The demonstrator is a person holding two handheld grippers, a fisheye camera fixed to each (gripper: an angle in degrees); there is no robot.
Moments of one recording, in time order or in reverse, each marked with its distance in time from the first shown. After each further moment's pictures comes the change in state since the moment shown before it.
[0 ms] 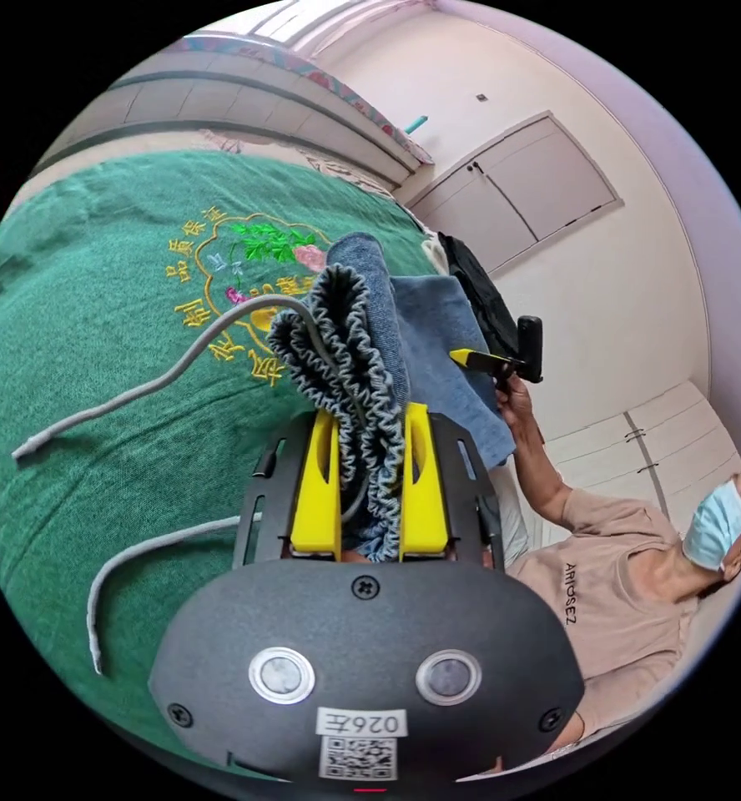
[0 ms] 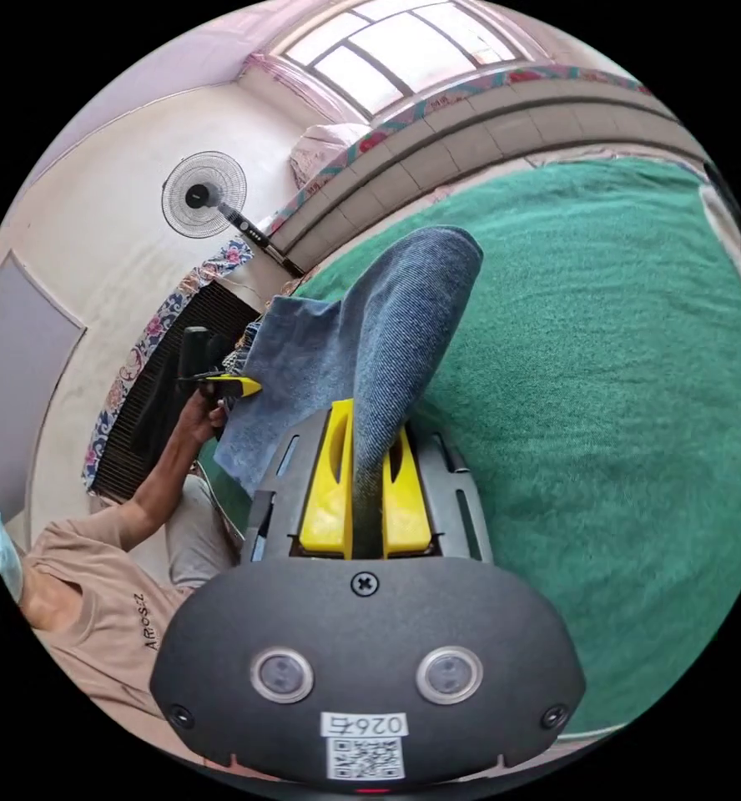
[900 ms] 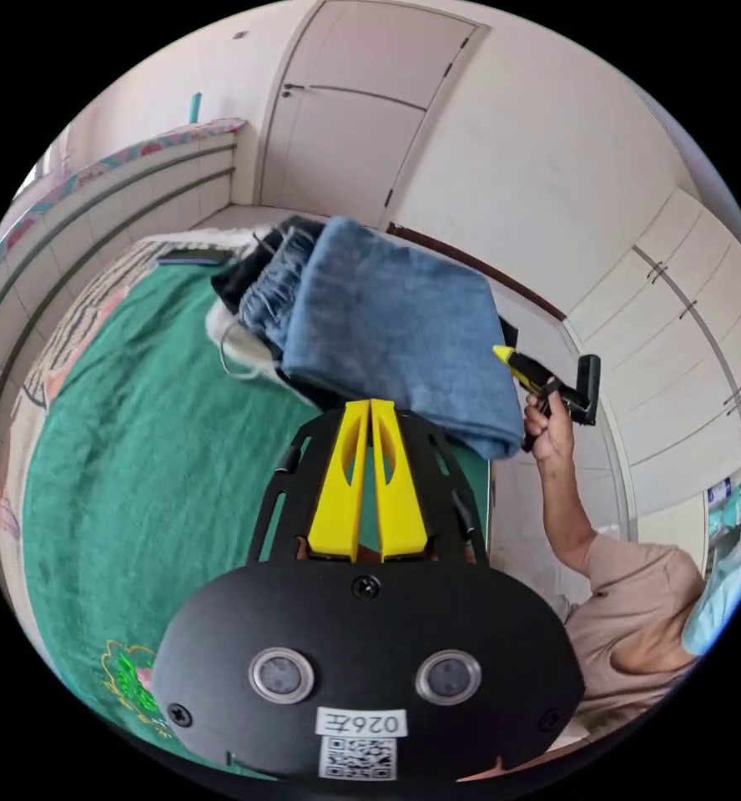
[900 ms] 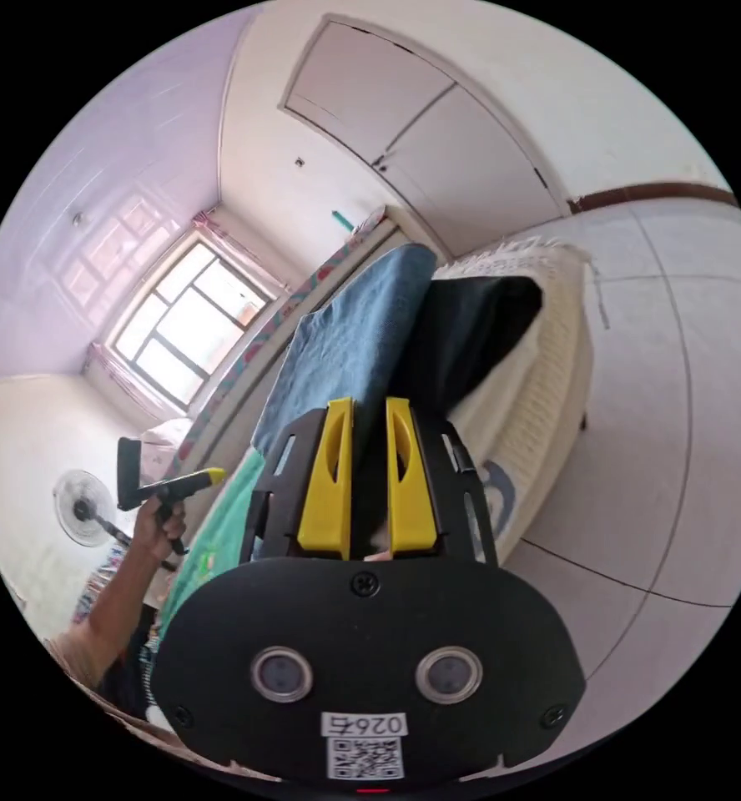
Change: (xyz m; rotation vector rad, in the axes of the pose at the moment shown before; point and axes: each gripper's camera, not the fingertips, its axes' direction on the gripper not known) left arm 0.328 -0.206 0.277 -0.295 -0.095 0.524; right arm 0.584 0.396 -0.384 0.904 0.503 0.587
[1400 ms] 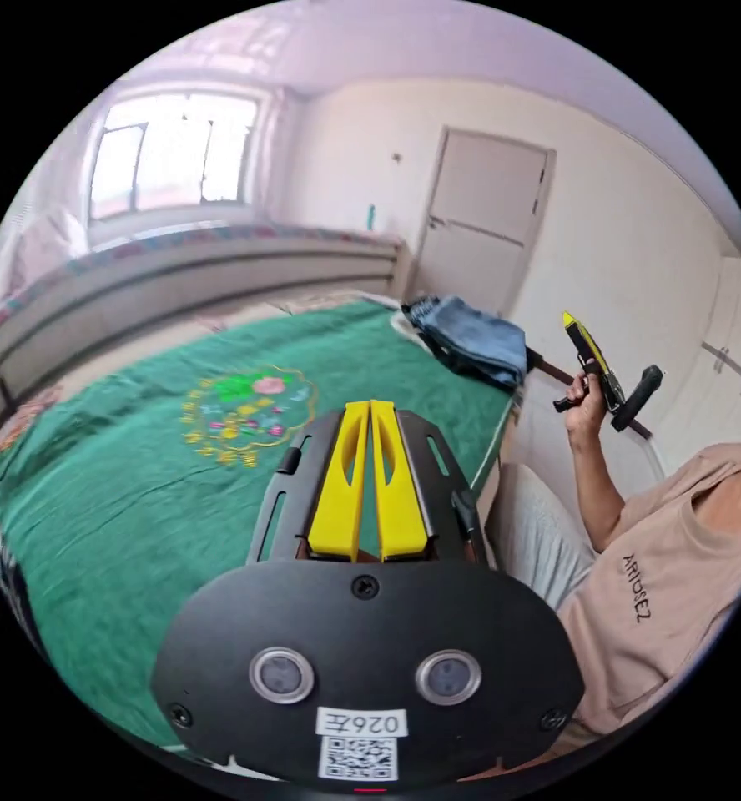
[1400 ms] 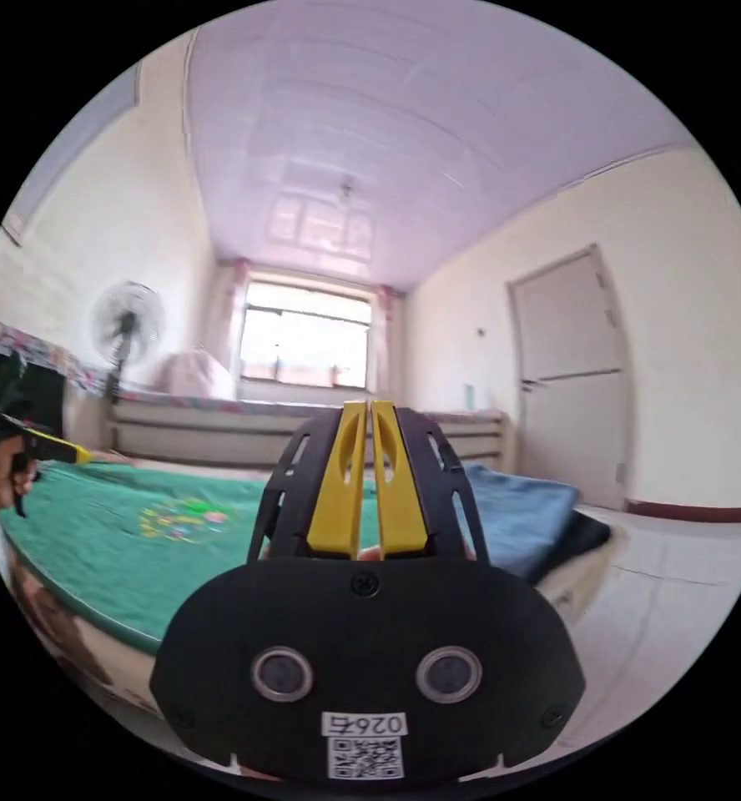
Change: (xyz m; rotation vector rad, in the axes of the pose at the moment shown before) left arm 0.247 0.531 -0.202 0.682 -0.589 -0.311; right arm 0.060 0.551 -0.193 0.535 -0.096 -0.819
